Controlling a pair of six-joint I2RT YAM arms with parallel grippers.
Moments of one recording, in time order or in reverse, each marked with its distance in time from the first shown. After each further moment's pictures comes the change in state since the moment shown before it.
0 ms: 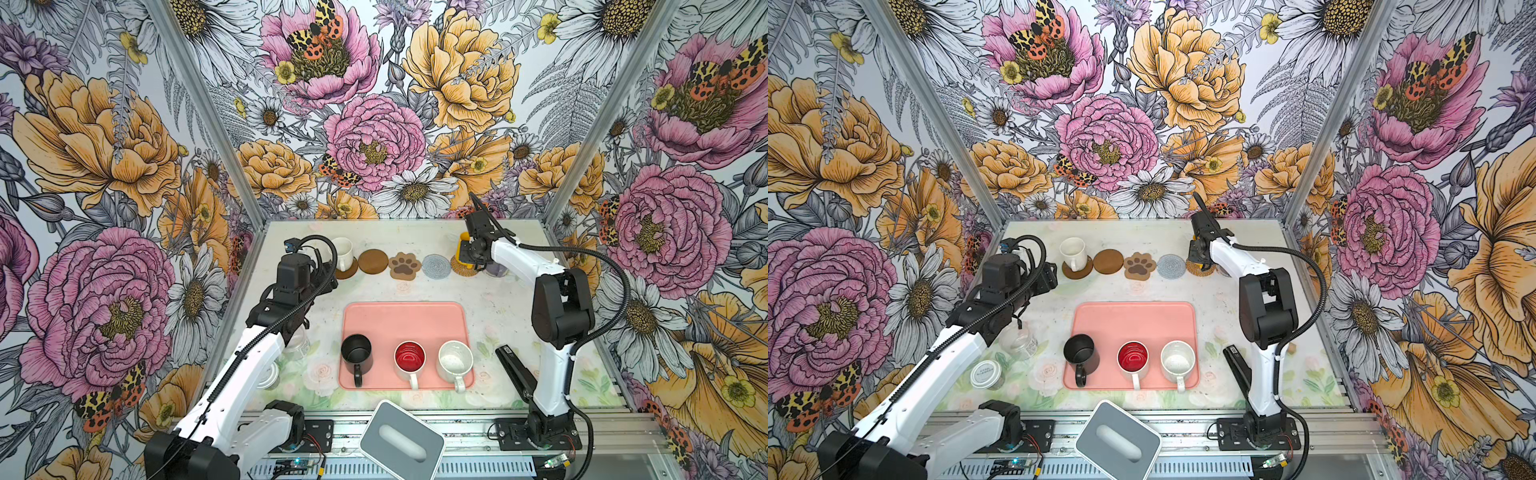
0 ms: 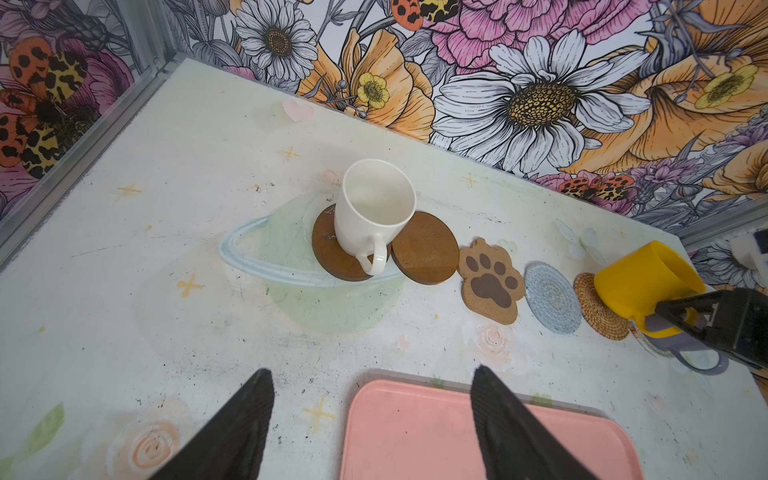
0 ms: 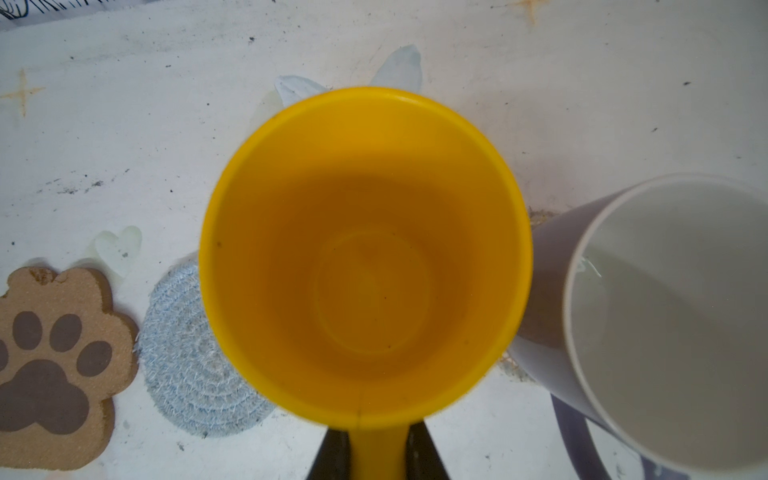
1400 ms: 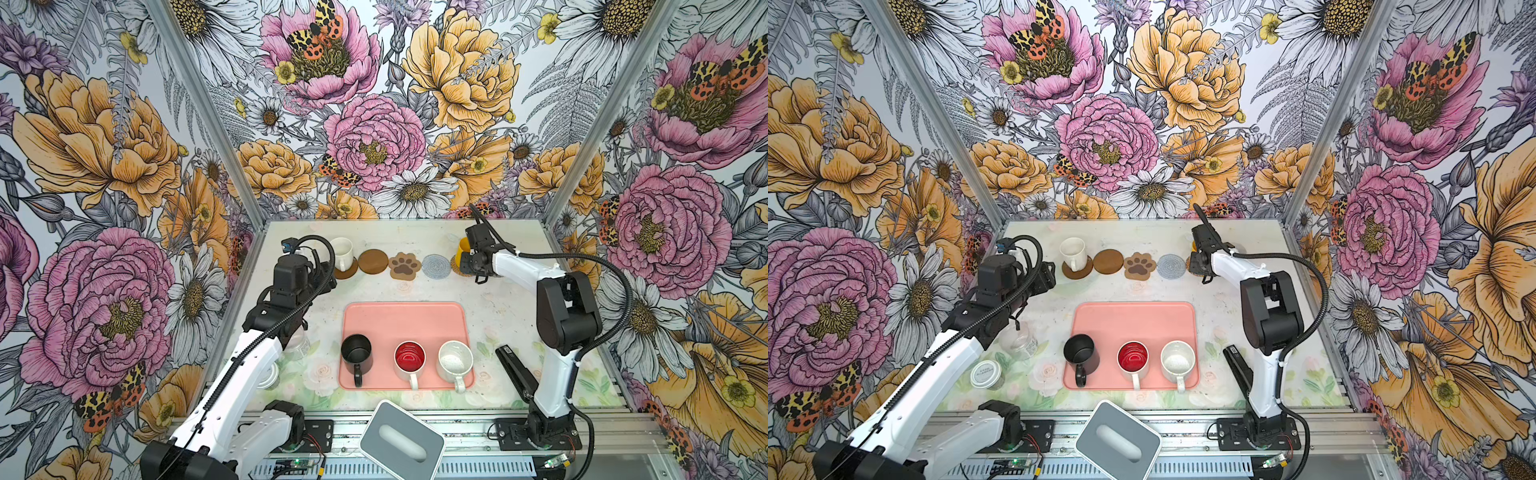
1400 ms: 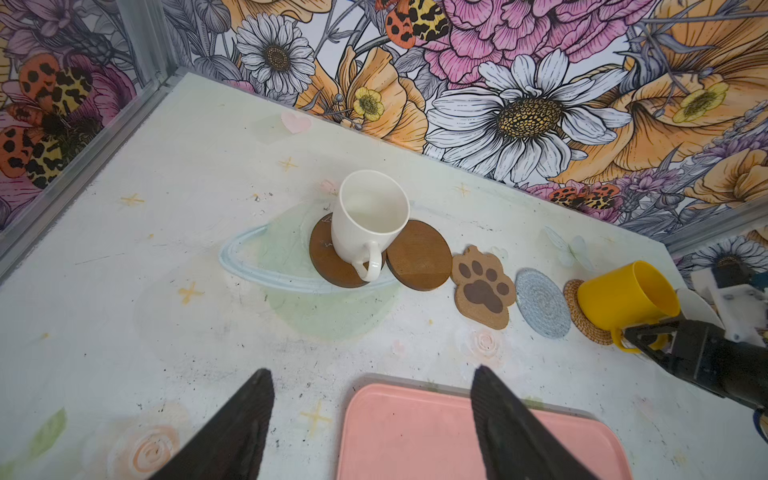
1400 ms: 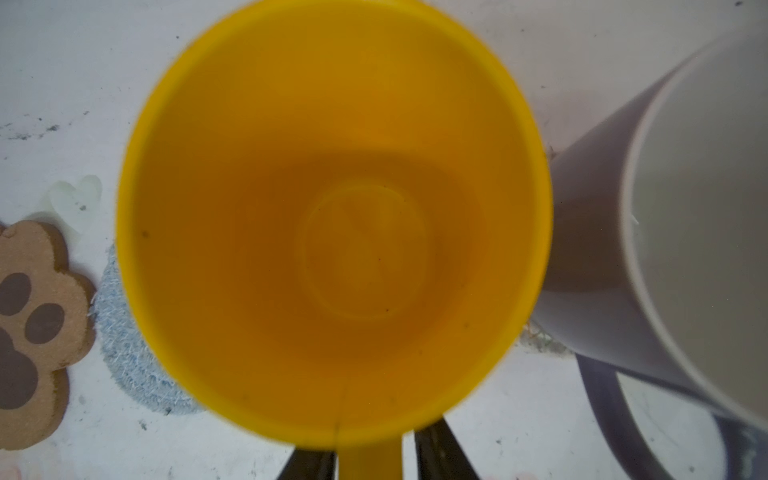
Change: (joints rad) left arm 0.000 -0.036 0.000 -0.001 0.000 0.000; right arm 0.006 -0.061 -0.201 0.124 -0.018 0.008
